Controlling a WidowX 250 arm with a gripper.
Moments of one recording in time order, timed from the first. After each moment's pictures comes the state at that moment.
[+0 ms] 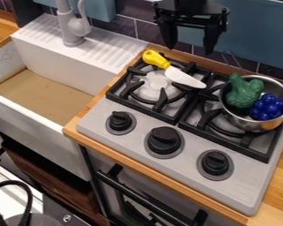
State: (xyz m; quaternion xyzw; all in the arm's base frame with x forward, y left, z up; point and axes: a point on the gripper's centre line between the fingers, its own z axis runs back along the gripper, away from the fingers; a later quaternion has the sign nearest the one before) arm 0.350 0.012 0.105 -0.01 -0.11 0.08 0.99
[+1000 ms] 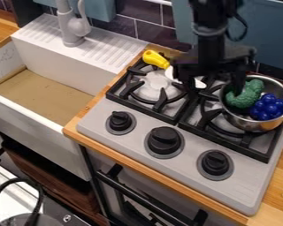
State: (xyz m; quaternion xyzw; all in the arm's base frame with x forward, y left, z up) arm 0.311 -0.044 0.068 -0.06 -0.09 0.30 0.95
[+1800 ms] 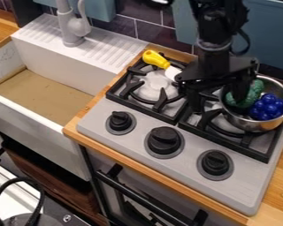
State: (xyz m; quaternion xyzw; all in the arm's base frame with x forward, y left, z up) arm 0.308 -0.055 0.050 -0.06 -0.06 0.33 0.94
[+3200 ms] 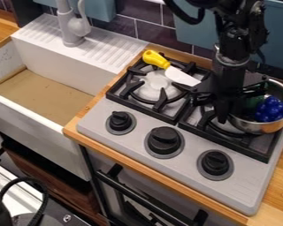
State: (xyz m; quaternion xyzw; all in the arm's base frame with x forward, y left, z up) arm 0.319 -0.074 0.024 -0.02 -0.05 0.34 0.94
